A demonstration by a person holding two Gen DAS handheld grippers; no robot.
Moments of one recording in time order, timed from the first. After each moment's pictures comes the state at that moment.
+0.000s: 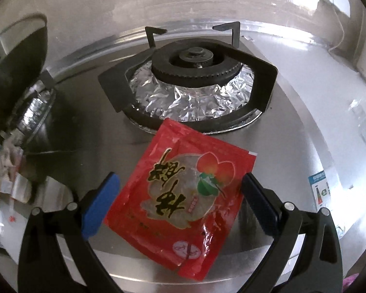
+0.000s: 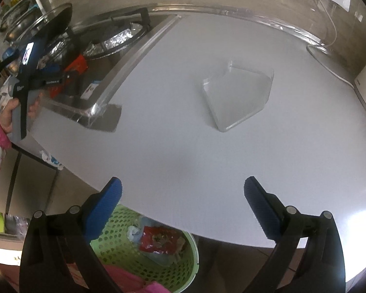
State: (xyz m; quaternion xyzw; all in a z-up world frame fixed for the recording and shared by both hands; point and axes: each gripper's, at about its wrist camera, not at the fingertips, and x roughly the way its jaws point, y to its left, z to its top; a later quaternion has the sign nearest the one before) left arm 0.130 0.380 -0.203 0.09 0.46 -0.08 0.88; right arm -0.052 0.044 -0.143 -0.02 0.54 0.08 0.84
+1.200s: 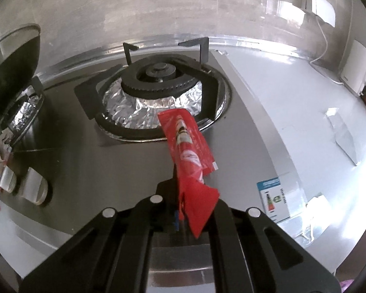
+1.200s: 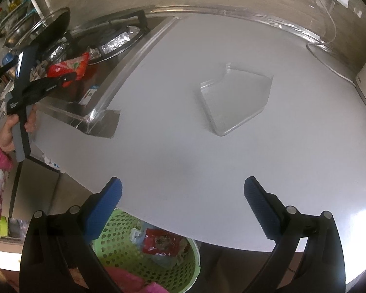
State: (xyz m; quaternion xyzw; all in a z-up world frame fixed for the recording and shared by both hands) left arm 0.098 0.340 -0.185 0.06 0.42 -0.10 0.90; right arm -0.044 0.035 -0.144 0.00 0.54 0.09 0.84
